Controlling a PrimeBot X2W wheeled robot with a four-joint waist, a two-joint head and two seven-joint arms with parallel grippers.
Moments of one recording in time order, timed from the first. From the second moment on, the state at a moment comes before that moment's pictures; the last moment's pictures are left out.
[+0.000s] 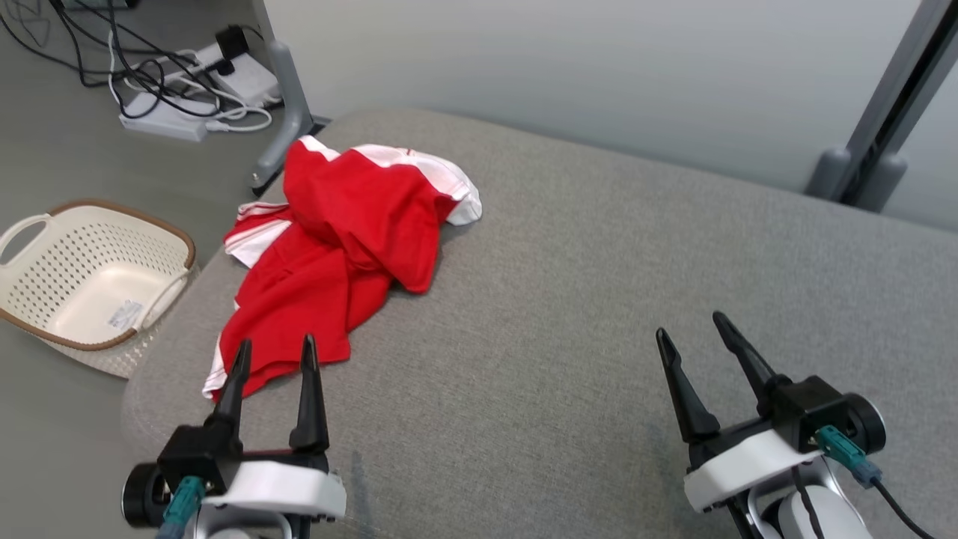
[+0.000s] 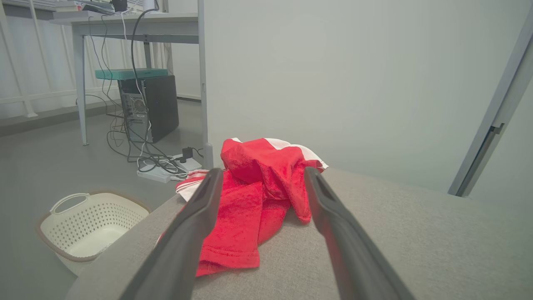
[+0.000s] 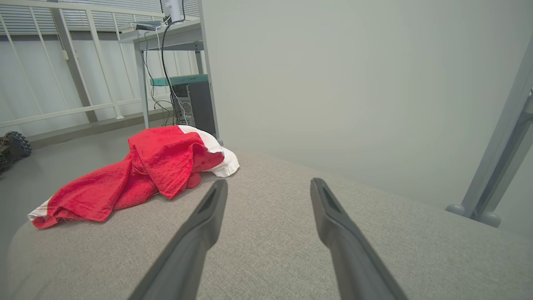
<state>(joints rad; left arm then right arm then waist) -0.03 0.05 -0.15 0.15 -0.25 0.14 -0.26 -0.17 -0.05 0.19 0.29 0.11 0.13 -0.26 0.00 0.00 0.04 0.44</state>
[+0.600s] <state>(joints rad) -0.40 0.10 -0.05 0.27 -0.10 -0.01 -0.26 -0.33 -0.09 0.23 0.21 0.03 0.13 -0.26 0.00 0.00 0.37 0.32</state>
